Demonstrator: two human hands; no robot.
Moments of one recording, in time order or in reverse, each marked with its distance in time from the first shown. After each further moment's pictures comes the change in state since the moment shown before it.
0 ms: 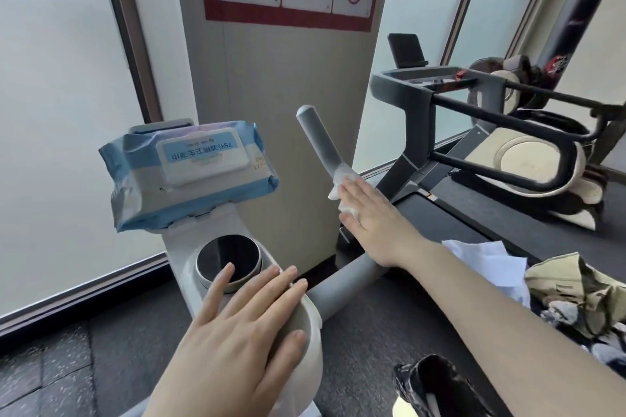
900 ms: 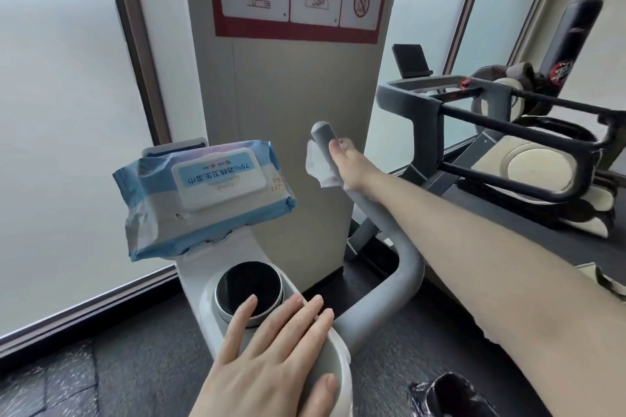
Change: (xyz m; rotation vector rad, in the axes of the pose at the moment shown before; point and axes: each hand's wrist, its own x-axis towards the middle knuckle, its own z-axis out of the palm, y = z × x) left_hand 0.007 -0.004 0.010 -0.013 0.132 0.068; right_hand 0.123 -0.022 -0.040 0.753 0.082 0.315
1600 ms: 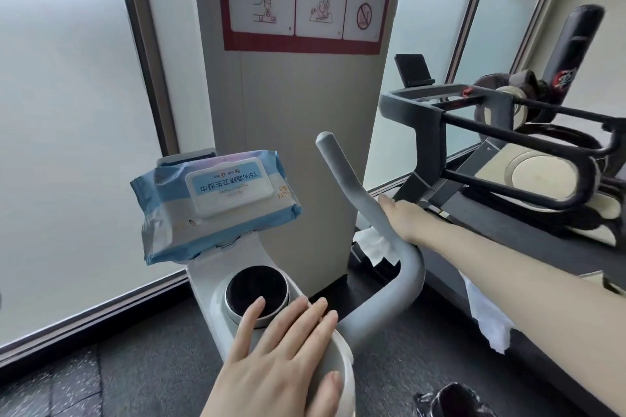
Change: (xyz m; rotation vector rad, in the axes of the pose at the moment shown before) left_hand 0.000 0.002 0.003 0.026 0.025 -0.018; right_hand -0.057 0.057 -0.031 -0.316 -0.046 0.300
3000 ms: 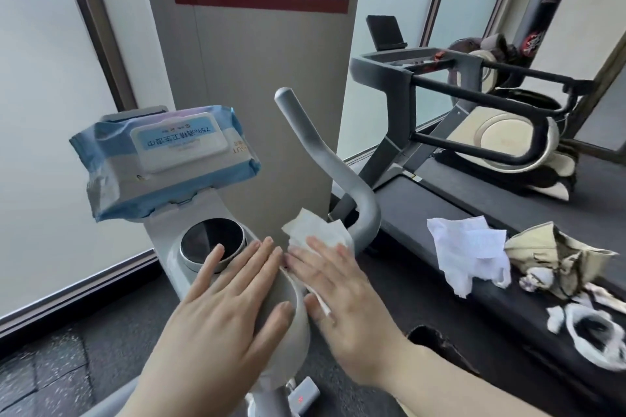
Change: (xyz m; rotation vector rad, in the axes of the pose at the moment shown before) left_hand -0.006 0.006 -0.019 0.080 -0.252 -0.074; right_hand -0.166 0.053 0.102 -0.056 0.228 -0.914
